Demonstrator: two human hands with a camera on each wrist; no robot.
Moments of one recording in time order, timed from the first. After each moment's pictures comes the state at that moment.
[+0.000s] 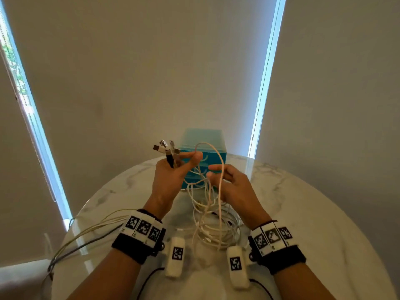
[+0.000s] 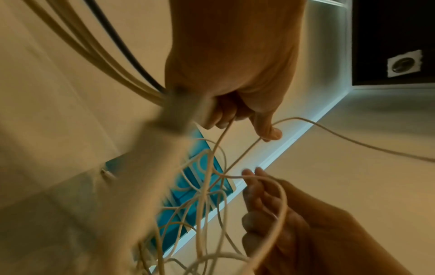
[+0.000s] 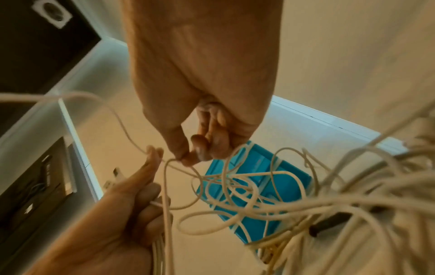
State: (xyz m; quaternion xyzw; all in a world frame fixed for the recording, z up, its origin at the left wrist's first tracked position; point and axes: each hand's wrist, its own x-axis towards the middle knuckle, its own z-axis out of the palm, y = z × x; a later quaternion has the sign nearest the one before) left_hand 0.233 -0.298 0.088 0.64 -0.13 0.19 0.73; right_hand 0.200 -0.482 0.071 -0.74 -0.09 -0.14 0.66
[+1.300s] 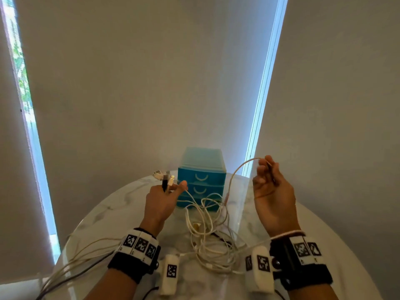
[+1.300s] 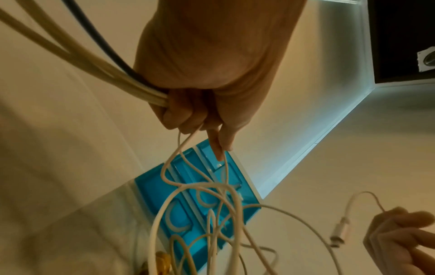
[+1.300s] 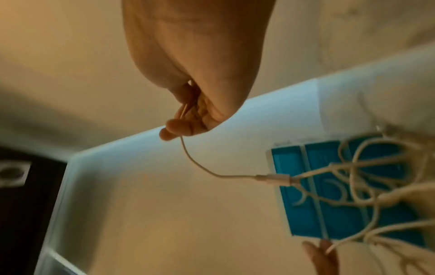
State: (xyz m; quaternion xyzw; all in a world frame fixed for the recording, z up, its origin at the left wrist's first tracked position) left_hand 0.263 -0.270 0.061 0.78 0.00 0.17 0.60; right_hand 0.181 -0.521 0.135 -0.31 -0.10 -0.19 0.93
